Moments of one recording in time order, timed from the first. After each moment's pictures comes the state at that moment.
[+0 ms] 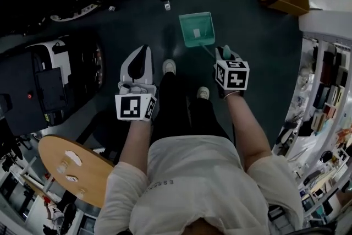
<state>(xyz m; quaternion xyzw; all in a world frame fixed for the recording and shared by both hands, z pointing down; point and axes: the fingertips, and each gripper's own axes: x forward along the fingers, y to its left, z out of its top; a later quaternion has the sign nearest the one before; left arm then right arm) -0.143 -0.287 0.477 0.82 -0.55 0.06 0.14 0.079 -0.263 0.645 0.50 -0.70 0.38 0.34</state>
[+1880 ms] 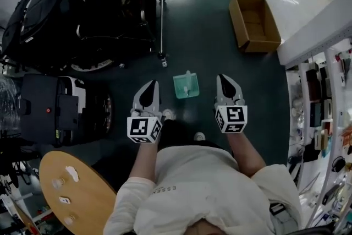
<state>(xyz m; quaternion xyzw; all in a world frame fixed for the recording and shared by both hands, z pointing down) -0.056 -0.181 0.350 0.84 -0.53 0.00 0.09 0.162 -0.188 0.384 0.60 -0.79 0.08 0.09</state>
